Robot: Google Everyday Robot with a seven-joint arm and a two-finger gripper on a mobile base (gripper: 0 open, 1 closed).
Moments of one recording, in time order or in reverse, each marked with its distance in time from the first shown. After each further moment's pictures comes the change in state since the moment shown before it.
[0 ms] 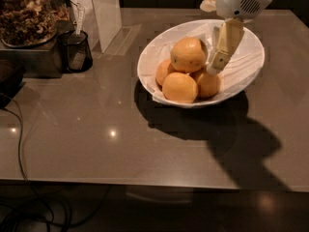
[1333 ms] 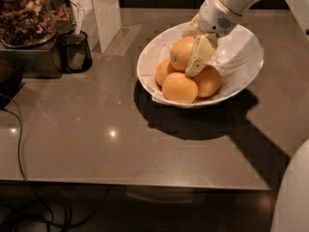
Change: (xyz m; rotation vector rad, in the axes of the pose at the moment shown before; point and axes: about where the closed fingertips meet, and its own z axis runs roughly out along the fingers) arm -0.001 -0.030 0.082 -0.171 -0.123 0.051
